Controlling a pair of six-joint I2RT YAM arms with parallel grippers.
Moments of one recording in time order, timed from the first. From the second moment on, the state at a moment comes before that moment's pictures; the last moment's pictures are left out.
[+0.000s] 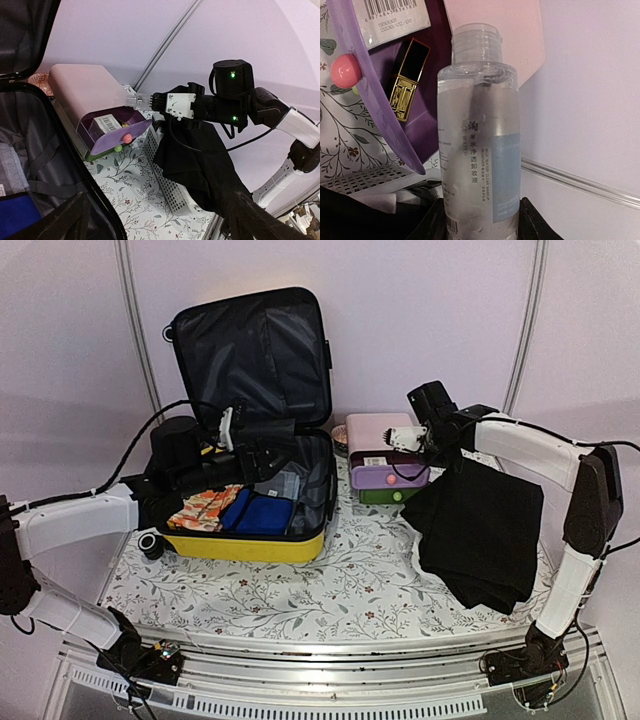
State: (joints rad) left arm -0.65 1.32 0.90 0.33 0.33 -0.57; right arm 0.56 1.81 1.60 -0.61 0.59 -0.99
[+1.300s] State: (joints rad) left arm -0.63 1.30 0.87 0.34 0.33 -0.58; right arm 0.51 1.93 1.63 -0.56 0.54 -1.28
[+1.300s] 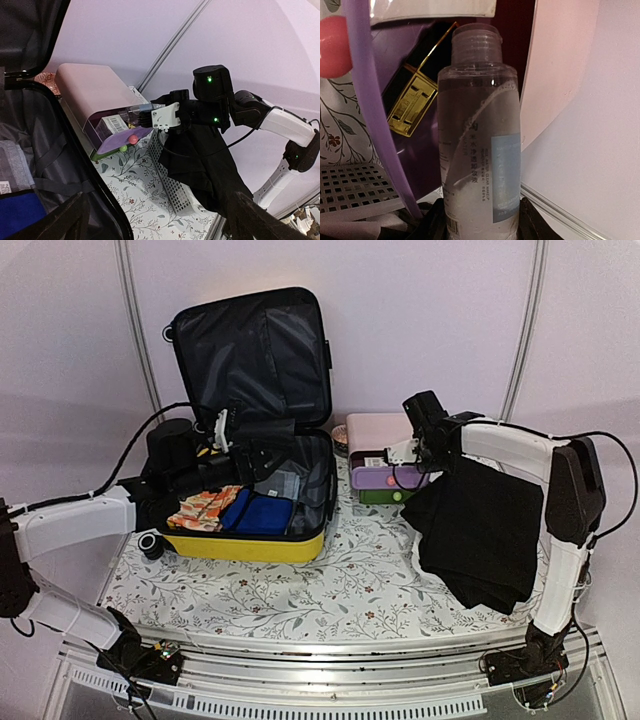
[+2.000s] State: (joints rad) left arm -0.62 1.29 0.86 0.34 0.33 -0.58; right arm 0.51 1.94 1.66 -0.57 0.51 -1.30
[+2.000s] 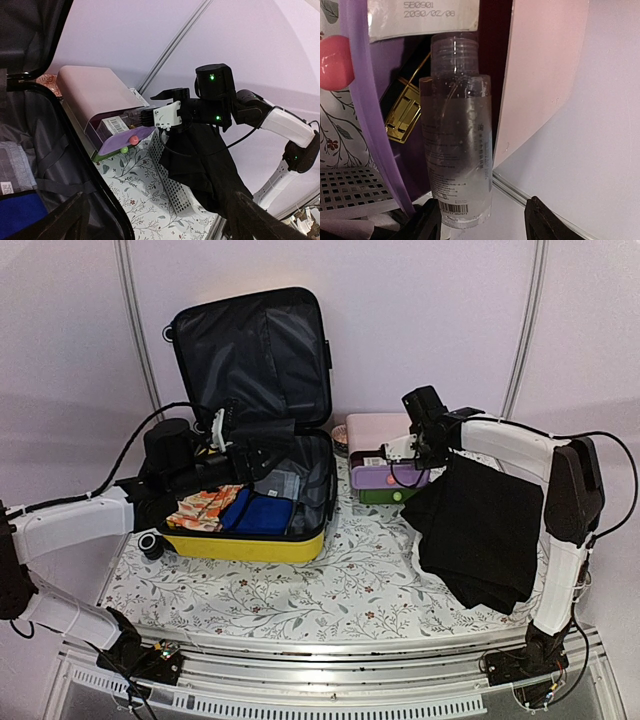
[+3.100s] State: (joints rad) left arm -0.62 1.30 0.86 0.36 0.36 -0.61; right arm 0.49 1.87 1.87 -0.82 0.52 -0.16
